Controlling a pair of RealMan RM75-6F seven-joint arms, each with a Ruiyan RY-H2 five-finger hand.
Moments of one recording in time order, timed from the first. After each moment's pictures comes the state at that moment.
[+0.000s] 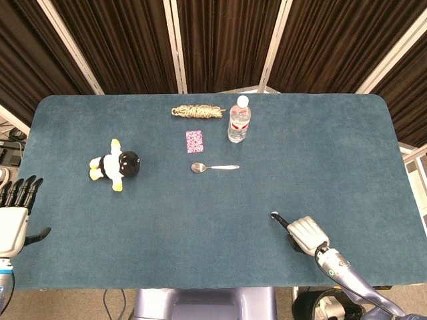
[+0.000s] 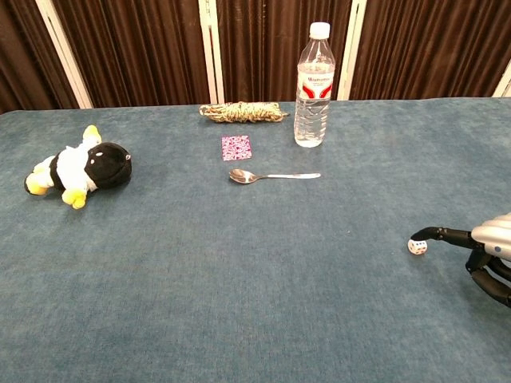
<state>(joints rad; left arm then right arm) -0.11 -1.08 -0.07 -1.80 1.42 1.45 0.31 0.43 -1.36 -0.03 -1.45 -1.57 0.92 -0.13</state>
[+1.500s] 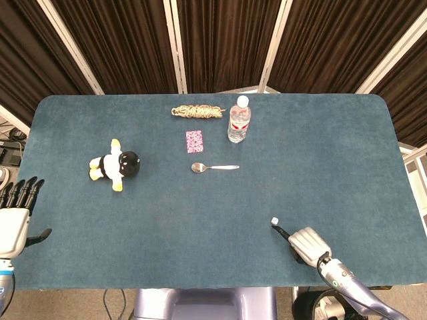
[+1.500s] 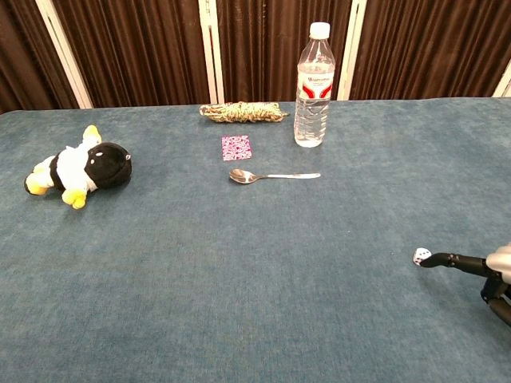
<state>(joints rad) -0.11 -1.07 -0.06 -1.81 1.42 1.46 0.32 0.43 -1.32 -0.11 -1.52 -1.57 0.94 -0.14</state>
